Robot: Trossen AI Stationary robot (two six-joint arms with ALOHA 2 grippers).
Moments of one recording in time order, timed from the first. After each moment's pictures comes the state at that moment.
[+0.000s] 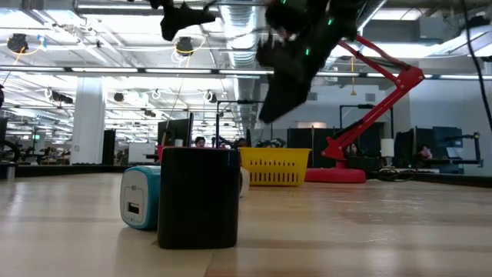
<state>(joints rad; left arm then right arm) 0.08 1.05 0.84 0.02 -0.04 -0.37 -0.11 1.71 1.20 -0.40 0.11 0.10</state>
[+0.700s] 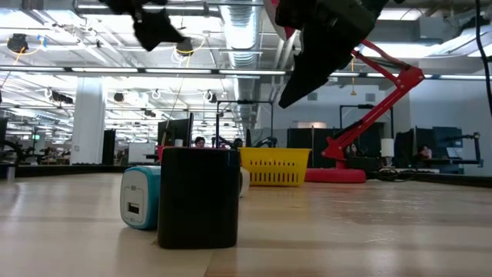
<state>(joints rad) -0.20 1.12 0.84 -0.32 0.00 -0.23 0.25 1.65 1.12 -0.39 0.23 0.17</state>
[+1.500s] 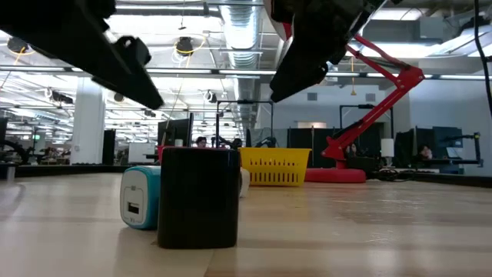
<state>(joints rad) -0.63 1.61 0.84 -0.02 -0.45 -0.46 0.25 1.66 1.12 -0.33 0.21 0.27</state>
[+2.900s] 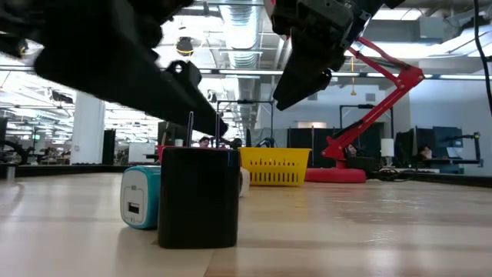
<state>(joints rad) -0.54 1.82 0.84 0.37 -0.28 -0.17 0.21 1.66 1.12 -0.38 0.21 0.32</state>
